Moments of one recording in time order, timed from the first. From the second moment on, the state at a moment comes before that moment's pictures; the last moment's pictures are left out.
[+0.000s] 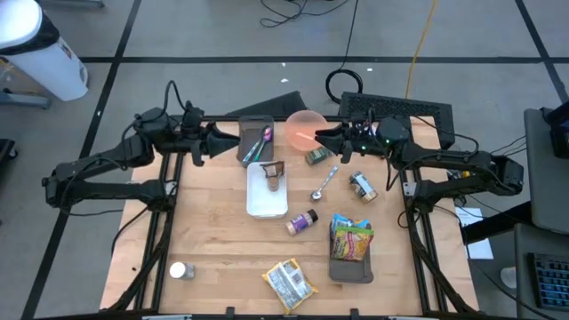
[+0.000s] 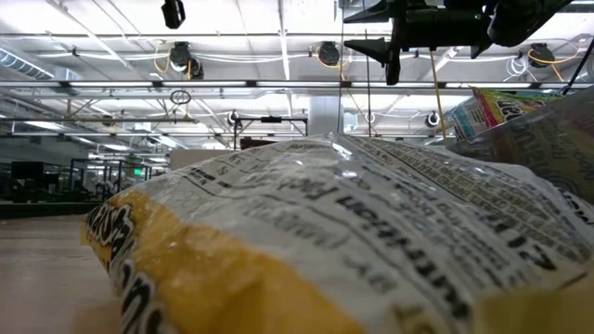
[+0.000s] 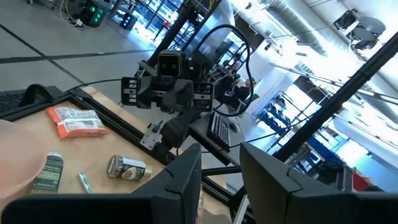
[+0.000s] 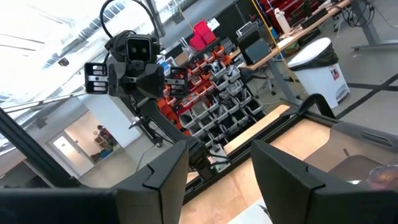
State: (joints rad) left arm 0.36 0.83 0.87 0.01 0.37 -0.66; right arm -0.39 1.14 0.68 0.59 -0.24 0.65
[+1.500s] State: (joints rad) left arm 0.36 0.83 0.87 0.01 0.33 -0.48; right arm -0.39 1.14 0.68 0.56 -0.26 0.72
